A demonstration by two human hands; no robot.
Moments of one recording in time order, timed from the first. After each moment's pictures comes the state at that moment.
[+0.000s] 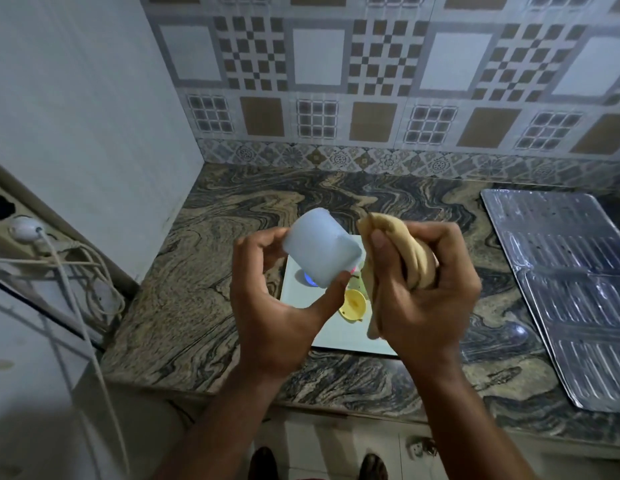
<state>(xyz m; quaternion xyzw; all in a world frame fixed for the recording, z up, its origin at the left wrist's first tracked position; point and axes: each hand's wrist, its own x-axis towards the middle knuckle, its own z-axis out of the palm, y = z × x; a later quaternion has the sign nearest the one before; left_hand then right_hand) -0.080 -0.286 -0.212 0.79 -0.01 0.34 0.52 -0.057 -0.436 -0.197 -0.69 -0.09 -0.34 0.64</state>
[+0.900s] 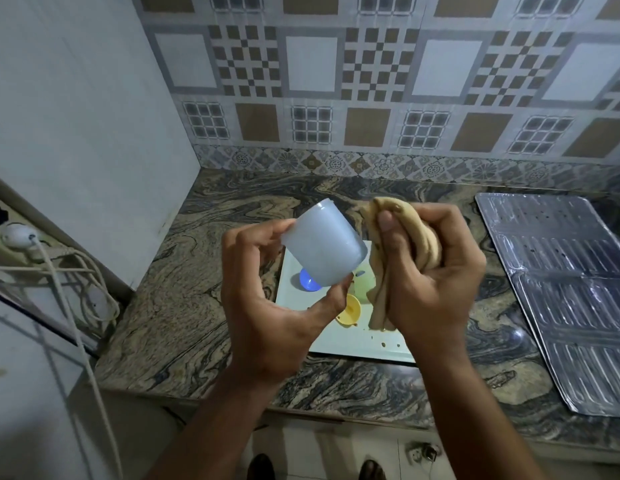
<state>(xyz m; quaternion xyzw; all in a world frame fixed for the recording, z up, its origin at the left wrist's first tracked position) -0.077 -0.288 -0.198 0.78 -0.07 0.37 0.50 -0.041 -0.448 -0.179 -0.65 -0.09 -0.29 0.70</state>
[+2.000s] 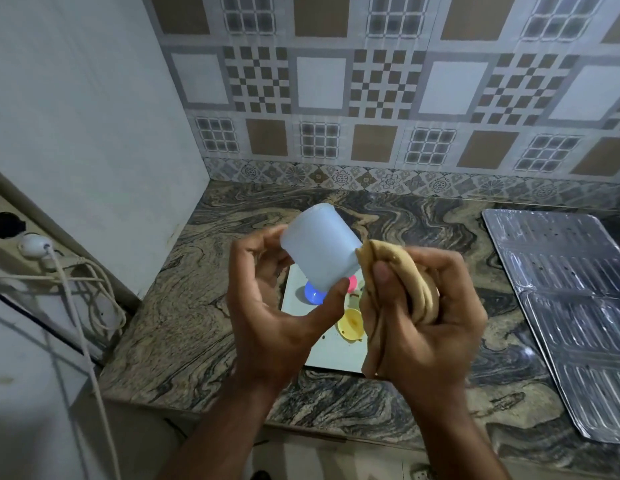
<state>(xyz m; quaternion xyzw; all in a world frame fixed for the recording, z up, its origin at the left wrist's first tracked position) -0.068 -0.292 -0.196 0.69 -0.07 0.34 0.64 -0.069 -0.436 -0.181 -0.61 -0.13 -0.29 0.72</state>
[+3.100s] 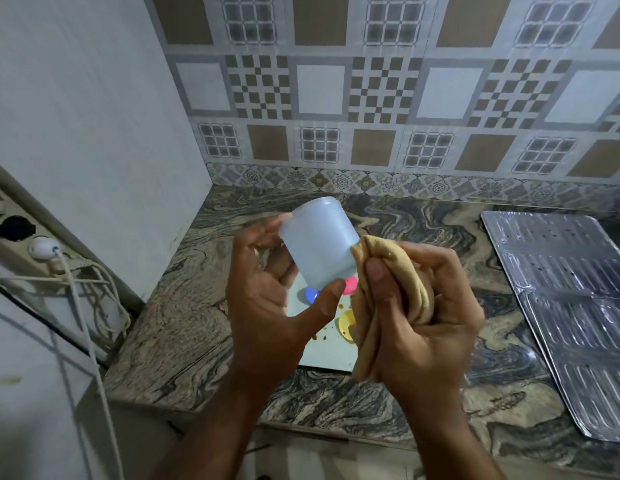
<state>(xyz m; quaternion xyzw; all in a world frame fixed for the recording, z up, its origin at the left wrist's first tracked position) -0.072 -0.292 -0.180 0.64 -0.11 0.30 0.70 -0.084 -0.429 -0.165 -0.59 -0.13 -0.28 0.74</state>
